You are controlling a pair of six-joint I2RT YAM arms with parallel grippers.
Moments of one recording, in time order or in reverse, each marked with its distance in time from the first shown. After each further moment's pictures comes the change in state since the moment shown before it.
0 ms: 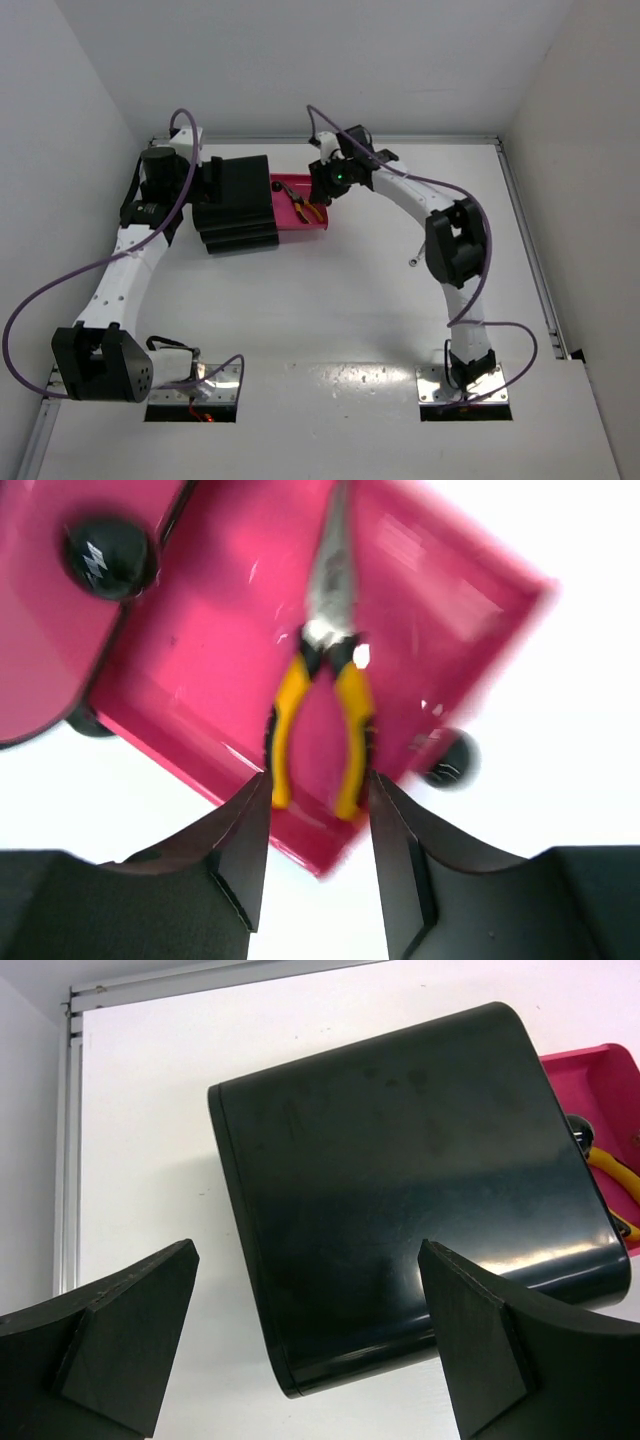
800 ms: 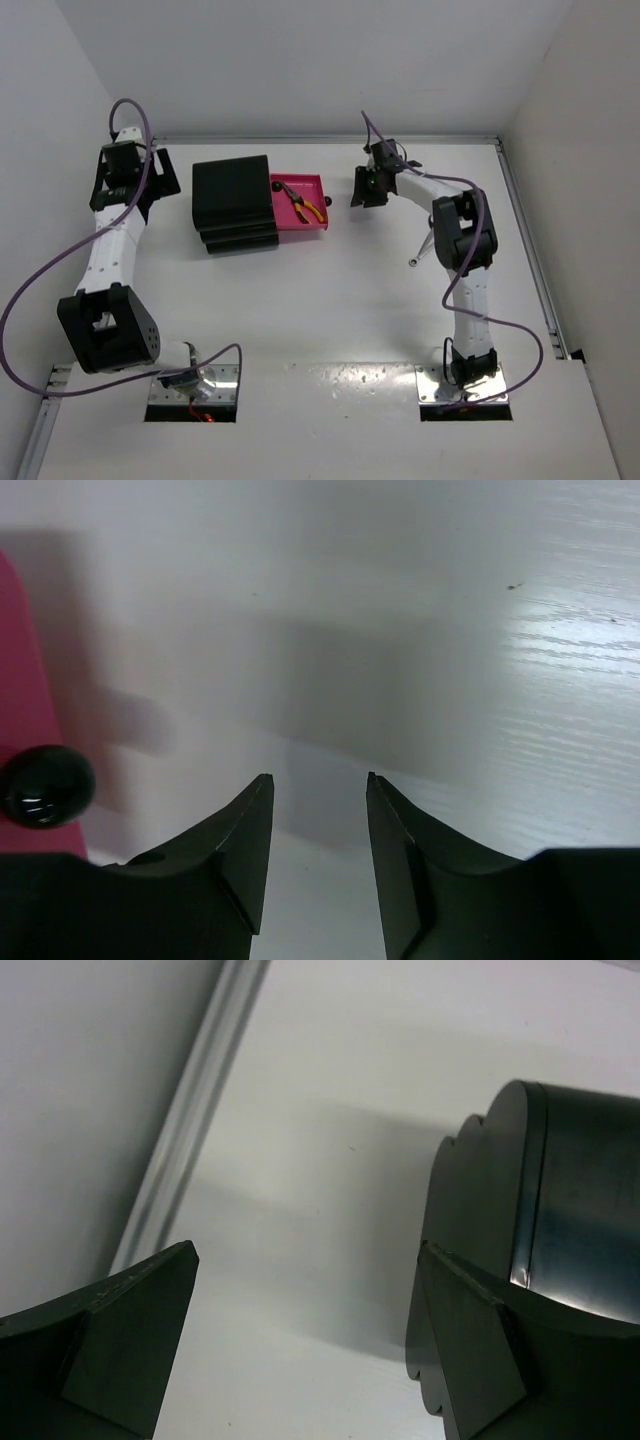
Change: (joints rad) left arm 0.266 0.152 0.103 -0.058 -0.163 -0.145; right arm -0.192 0.047 -0.195 0.115 0.260 0.324
